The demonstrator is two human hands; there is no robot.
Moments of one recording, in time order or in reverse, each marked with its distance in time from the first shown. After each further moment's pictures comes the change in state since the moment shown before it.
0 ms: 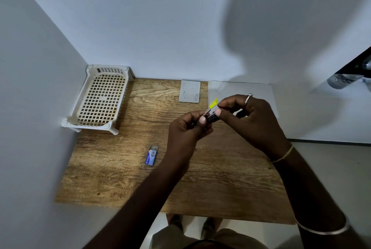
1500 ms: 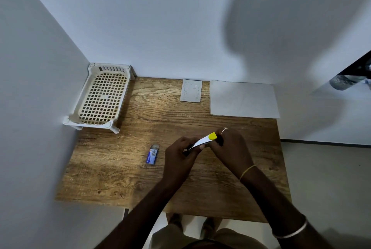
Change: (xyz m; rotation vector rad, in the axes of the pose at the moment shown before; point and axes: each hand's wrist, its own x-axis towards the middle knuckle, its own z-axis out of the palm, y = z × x) left_hand -0.016 -0.083 -0.048 0.713 0.062 0.320; right_hand -0.040 0.073 0.075 -0.467 -0.095 0.229
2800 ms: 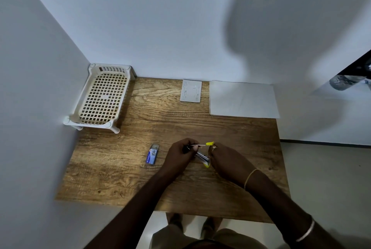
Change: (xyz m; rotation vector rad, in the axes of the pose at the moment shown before) left_hand 0.012 -0.031 0.000 -0.163 -0.282 -0.313; right_hand -0.017 0.019 0.014 -0.327 -0.413 -0.268
